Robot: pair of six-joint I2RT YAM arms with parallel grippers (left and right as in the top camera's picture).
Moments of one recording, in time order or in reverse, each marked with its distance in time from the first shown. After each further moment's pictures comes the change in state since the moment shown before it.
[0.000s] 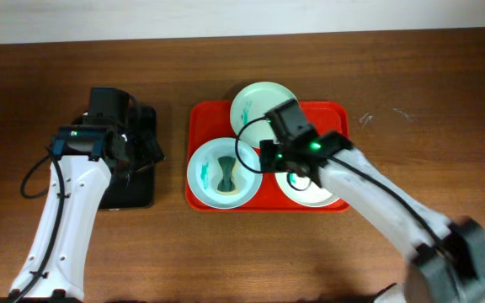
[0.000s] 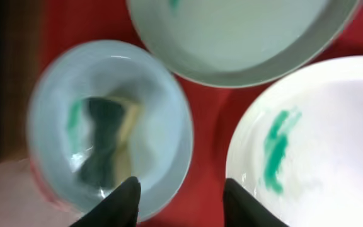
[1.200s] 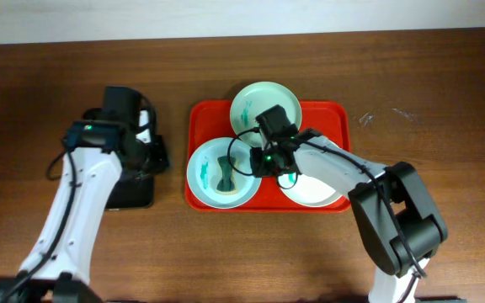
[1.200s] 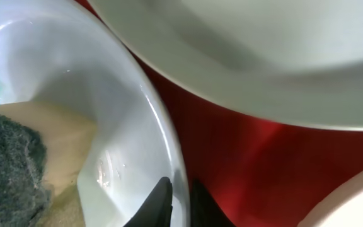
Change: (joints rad) left arm -0.059 0.068 -0.003 0.018 0.237 0.182; right arm -0.055 0.286 0.000 0.162 -0.198 -0.080
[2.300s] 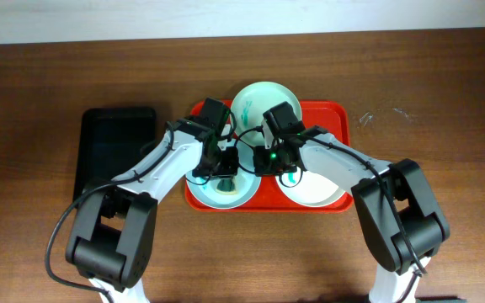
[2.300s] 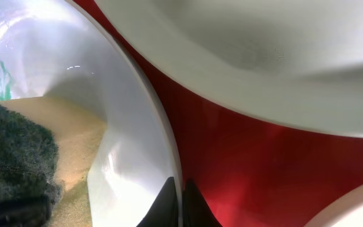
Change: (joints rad) left arm -0.318 0.369 -0.012 0.335 0.077 -0.025; right arm -0.024 0.005 -0.001 0.000 -0.078 -0.029
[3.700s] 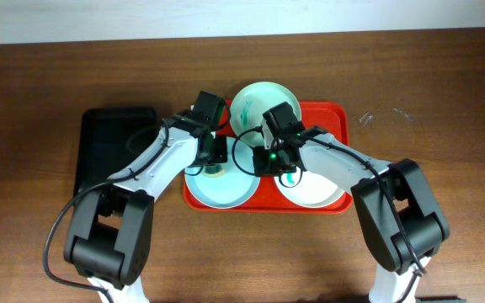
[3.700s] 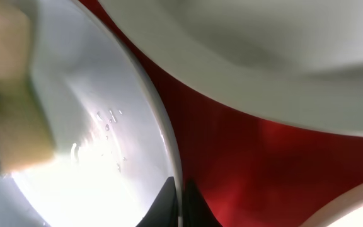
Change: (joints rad) left arm 0.030 0.005 0.019 0.076 -0.220 -0.038; right arm 0.000 0.001 -0.001 0.001 -0.008 0.000
